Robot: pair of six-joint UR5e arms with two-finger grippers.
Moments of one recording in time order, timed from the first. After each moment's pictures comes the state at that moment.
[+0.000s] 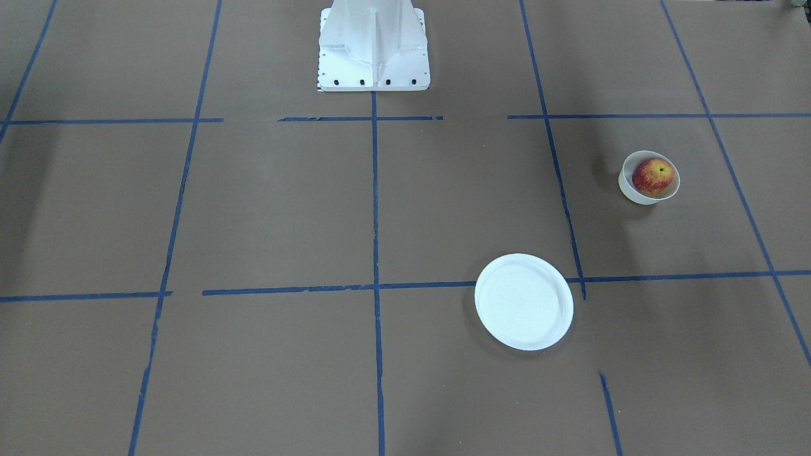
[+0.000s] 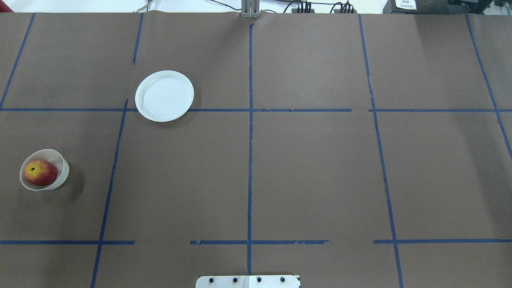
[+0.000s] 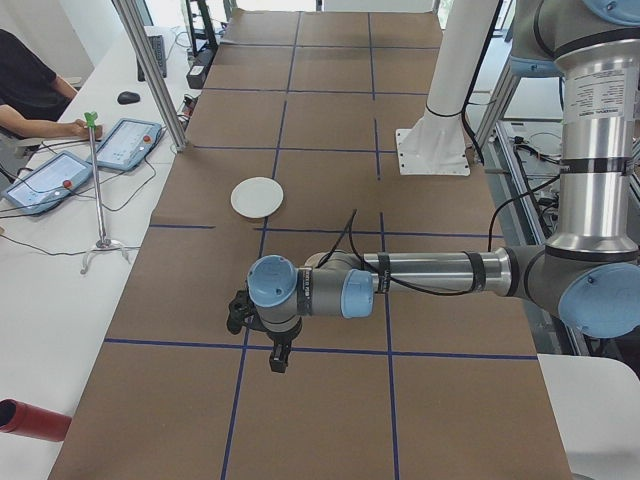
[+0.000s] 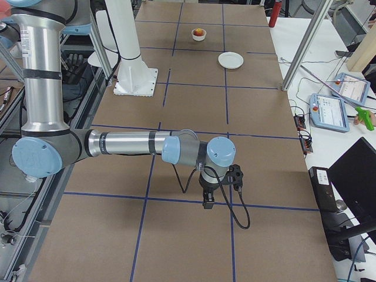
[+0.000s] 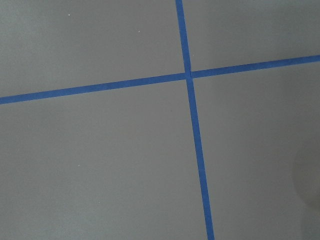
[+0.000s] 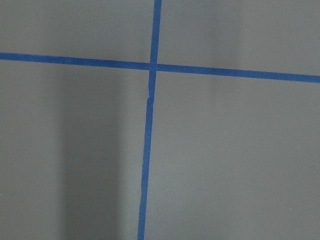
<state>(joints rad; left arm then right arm) -1.59 -1.51 -1.60 -1.62 -2.39 0.15 1.59 -1.59 1.65 -1.76 2.32 -0.16</state>
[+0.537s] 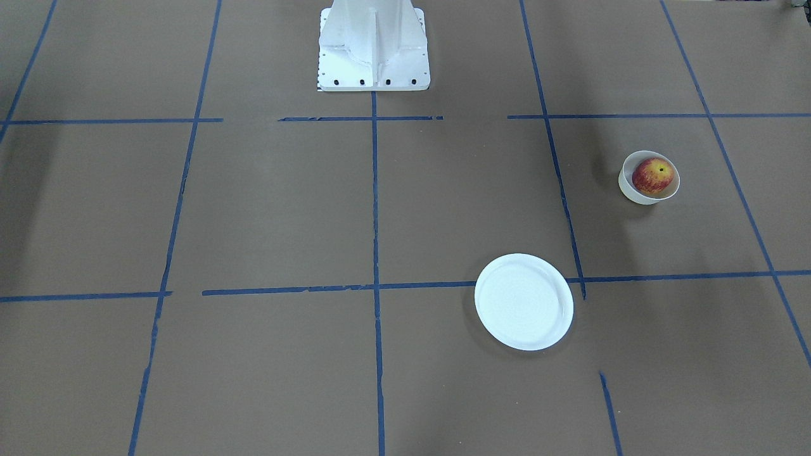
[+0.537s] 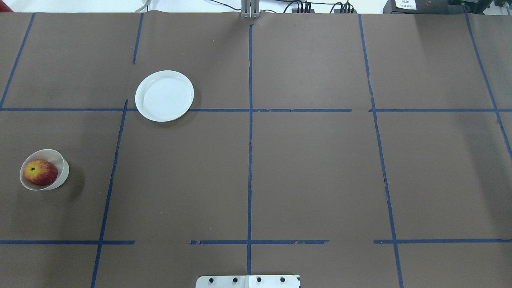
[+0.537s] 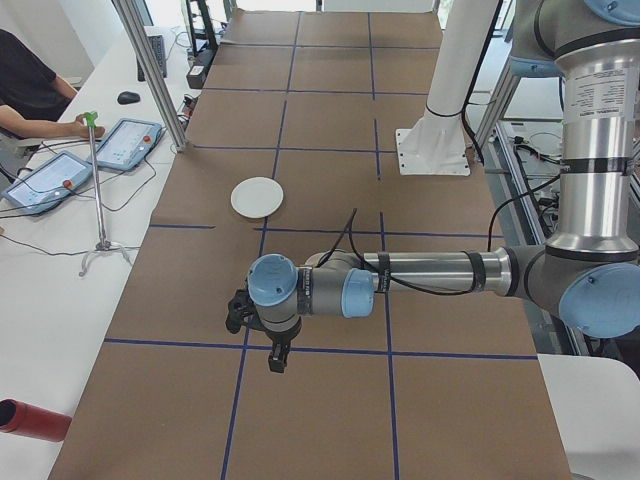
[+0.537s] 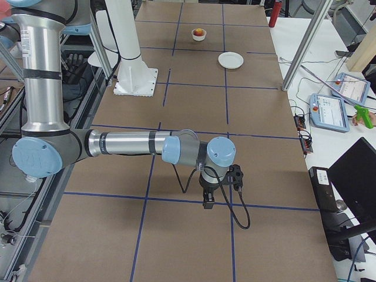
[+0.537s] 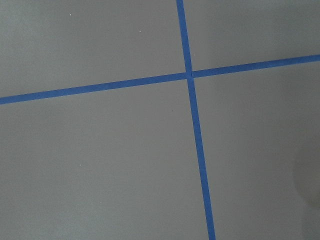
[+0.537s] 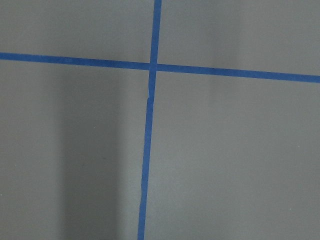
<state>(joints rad) -1.59 -1.51 -1.60 -1.62 -2.38 0.15 1.59 -1.59 1.65 -1.76 2.32 -0.16</state>
